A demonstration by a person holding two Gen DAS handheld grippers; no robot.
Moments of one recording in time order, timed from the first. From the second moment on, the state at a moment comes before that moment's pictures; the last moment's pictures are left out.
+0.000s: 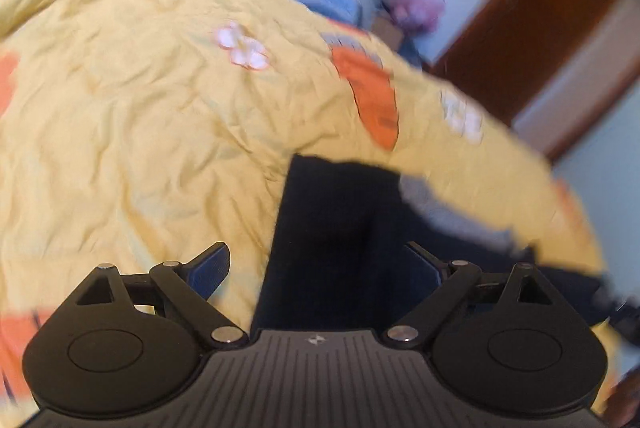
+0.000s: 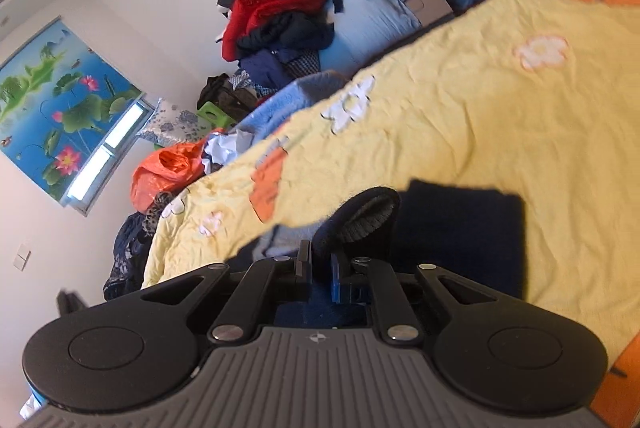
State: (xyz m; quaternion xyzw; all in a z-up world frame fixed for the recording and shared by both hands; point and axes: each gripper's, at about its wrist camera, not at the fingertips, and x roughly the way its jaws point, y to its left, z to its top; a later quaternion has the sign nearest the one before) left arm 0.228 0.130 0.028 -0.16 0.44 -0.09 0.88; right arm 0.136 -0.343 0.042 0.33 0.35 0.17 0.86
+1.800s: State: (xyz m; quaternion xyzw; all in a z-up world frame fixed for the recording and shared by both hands) left arm 0.259 0.229 0.017 -0.29 0.47 -0.12 0.82; right arm 0.124 -0.349 0.041 0.25 0.35 0.13 0.89
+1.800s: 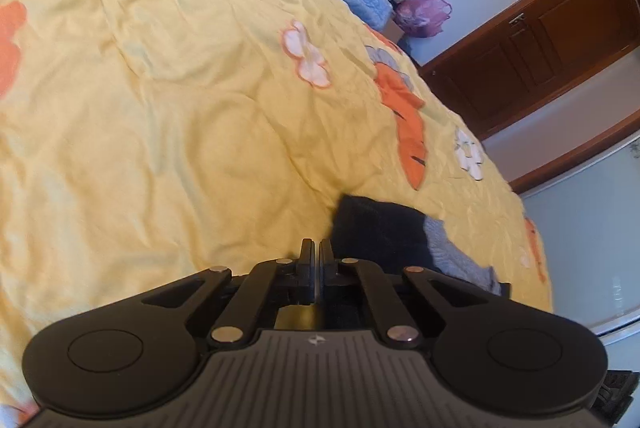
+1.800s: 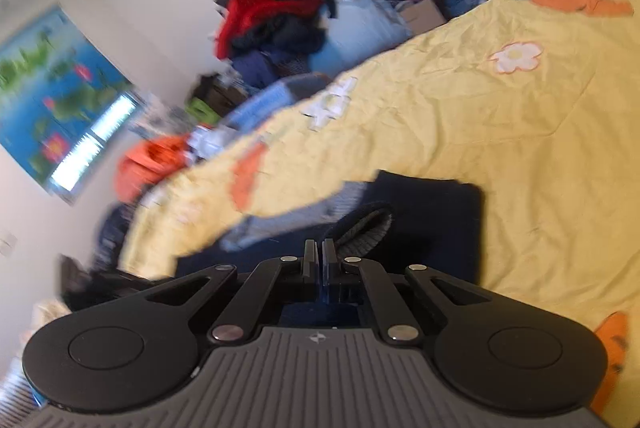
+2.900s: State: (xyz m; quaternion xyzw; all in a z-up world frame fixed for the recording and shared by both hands) left arm 0.202 0.193 -0.008 -0.21 0.43 -0.17 0.86; right arm 0.122 -0.355 0.008 0.21 0.40 0.05 0.89
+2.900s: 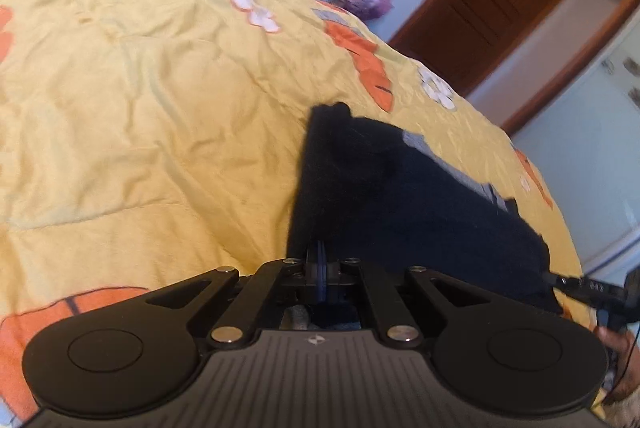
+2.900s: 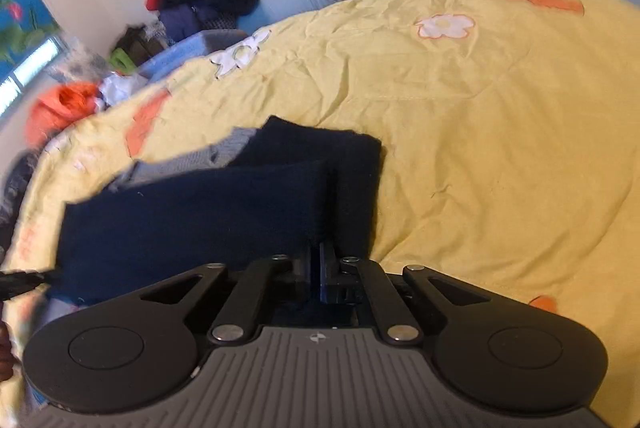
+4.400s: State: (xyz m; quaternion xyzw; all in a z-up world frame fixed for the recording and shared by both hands) left arm -0.127 0.195 0.047 -0.03 0.42 -0.17 0.89; right arm -0.159 -0.213 0.016 -0.05 0.40 0.15 0.90
